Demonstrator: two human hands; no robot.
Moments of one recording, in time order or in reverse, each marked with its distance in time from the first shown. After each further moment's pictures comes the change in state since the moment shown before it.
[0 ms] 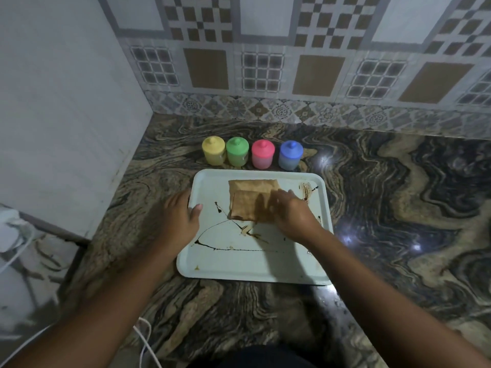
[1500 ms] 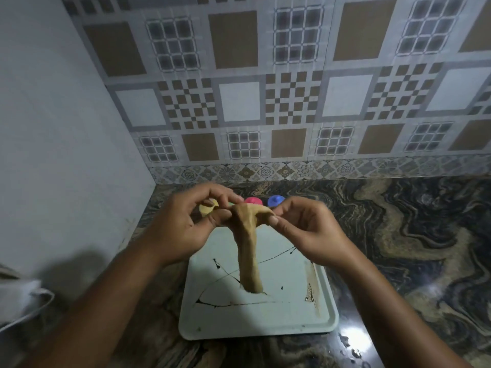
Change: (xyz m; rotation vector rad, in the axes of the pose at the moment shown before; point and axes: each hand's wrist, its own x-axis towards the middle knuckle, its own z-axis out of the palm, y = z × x) left_hand -0.048 0.190 -0.186 -0.448 -0.107 0.801; right_hand -0.060 -0.102 -0.138 0.787 0.202 -0.288
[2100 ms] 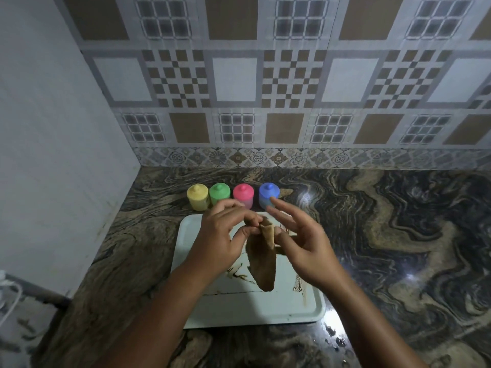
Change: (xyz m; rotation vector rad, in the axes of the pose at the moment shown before) left_hand -0.010 -0.060 0.101 0.140 0.167 -0.002; right_hand -0.030 0.041 0.009 0.074 0.106 0.140
